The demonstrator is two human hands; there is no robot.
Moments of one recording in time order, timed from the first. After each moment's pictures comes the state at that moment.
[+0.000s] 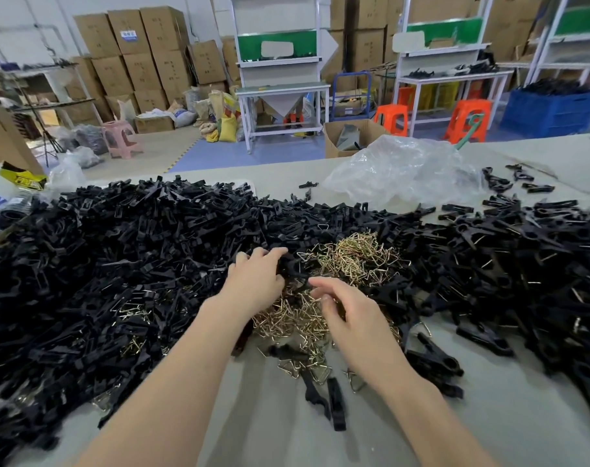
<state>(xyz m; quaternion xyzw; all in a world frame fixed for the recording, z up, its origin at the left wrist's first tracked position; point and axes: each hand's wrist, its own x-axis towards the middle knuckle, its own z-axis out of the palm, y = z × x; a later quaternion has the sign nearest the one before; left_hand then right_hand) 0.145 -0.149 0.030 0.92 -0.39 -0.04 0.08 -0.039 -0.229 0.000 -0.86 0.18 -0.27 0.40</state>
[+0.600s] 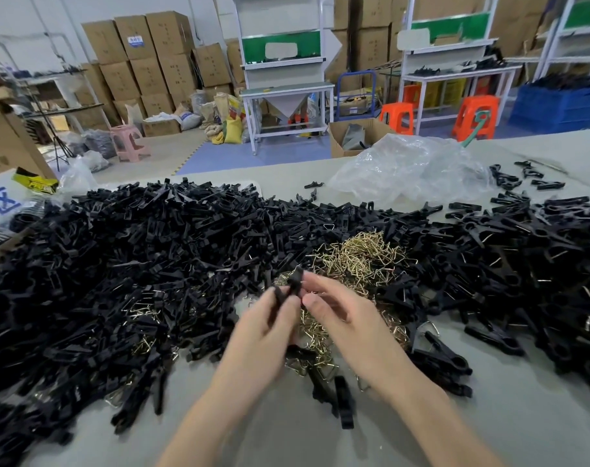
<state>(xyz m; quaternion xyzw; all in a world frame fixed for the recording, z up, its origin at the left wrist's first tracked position) 0.049 -0.081 0.026 0.74 -0.37 -0.11 0.55 -0.042 -0.218 0.009 -0.81 0.11 -0.23 0.53</state>
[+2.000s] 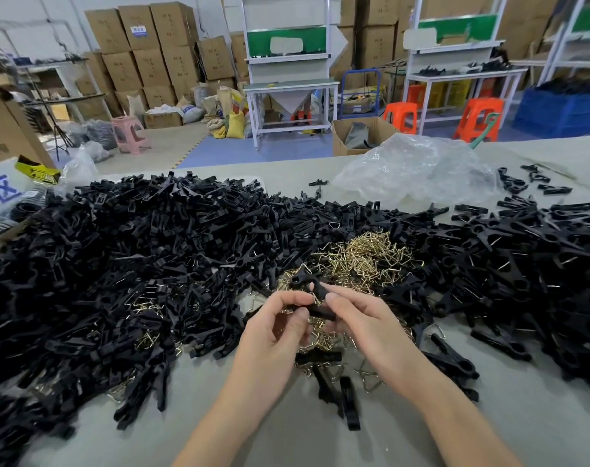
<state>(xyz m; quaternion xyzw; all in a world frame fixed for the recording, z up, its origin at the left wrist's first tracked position) 0.038 -0.077 0.016 0.68 -0.33 -0.14 0.64 -0.038 -0.225 0.007 -0.69 0.15 -0.18 0.68</state>
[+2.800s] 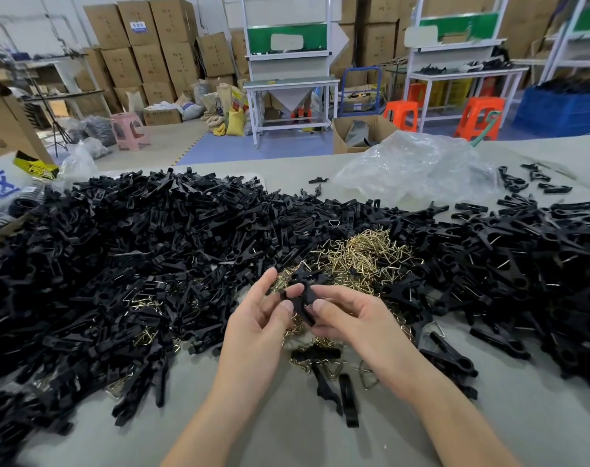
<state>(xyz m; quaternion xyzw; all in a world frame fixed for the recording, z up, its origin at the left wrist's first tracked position) 0.050 -0.076 0.014 0.68 -0.25 -0.15 0.67 -0.042 -0.219 0.013 -0.66 0.13 -0.16 0.72</state>
